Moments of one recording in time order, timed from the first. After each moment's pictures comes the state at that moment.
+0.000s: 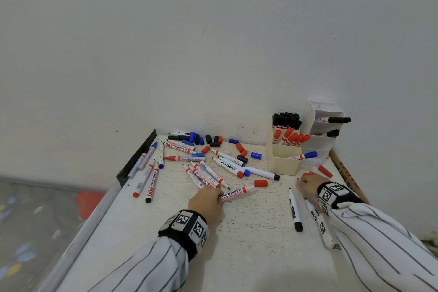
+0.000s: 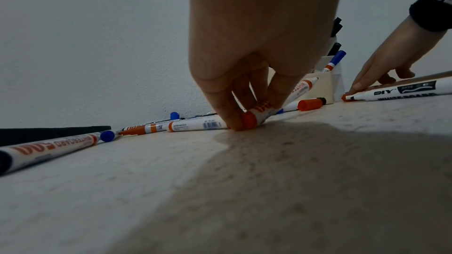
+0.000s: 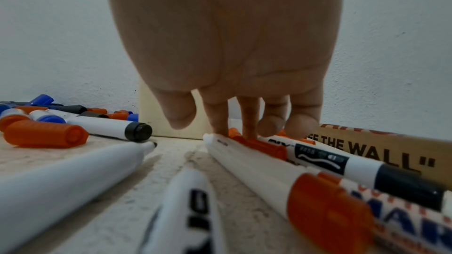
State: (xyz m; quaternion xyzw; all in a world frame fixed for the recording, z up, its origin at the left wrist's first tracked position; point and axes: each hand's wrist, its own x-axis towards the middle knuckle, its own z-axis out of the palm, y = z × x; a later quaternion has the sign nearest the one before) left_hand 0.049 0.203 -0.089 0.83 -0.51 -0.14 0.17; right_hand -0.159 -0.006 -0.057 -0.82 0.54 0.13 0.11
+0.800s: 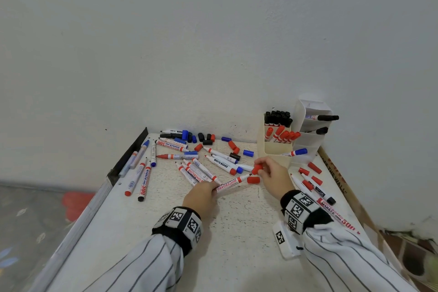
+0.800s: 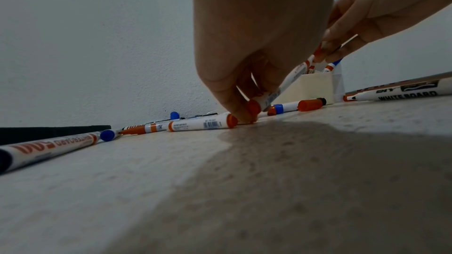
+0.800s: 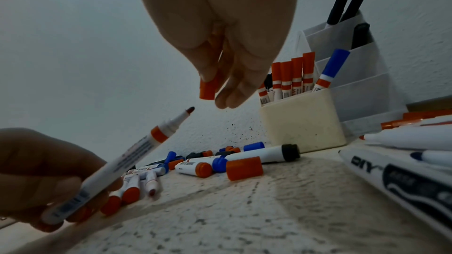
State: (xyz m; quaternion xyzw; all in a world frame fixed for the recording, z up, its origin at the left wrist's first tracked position) left_hand 0.053 0.198 -0.097 0.81 -0.53 -0.15 0.23; right_hand -0.108 0.077 -0.049 -0.81 0.39 -0.28 0.35
